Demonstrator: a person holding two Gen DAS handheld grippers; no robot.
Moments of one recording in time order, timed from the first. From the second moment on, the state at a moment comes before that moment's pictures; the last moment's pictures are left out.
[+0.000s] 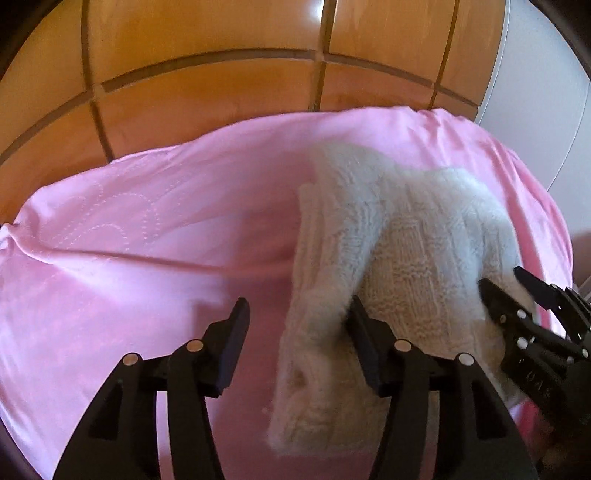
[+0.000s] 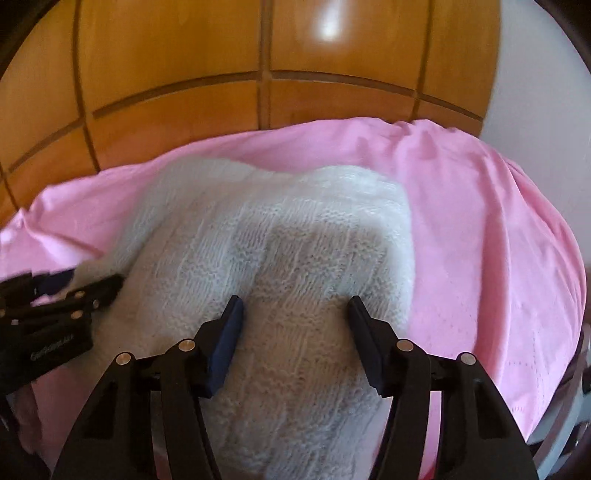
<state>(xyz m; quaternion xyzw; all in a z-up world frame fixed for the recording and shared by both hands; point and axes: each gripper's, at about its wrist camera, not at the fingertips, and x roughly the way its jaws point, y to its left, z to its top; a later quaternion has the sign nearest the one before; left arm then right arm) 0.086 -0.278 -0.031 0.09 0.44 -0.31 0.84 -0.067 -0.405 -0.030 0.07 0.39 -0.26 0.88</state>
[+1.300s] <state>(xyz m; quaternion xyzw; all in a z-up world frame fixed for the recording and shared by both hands) -0.001 -0.175 0.026 0.07 0.35 -0.22 0.91 -0.150 -0.316 0.012 0.11 0.32 -0.37 0.86</state>
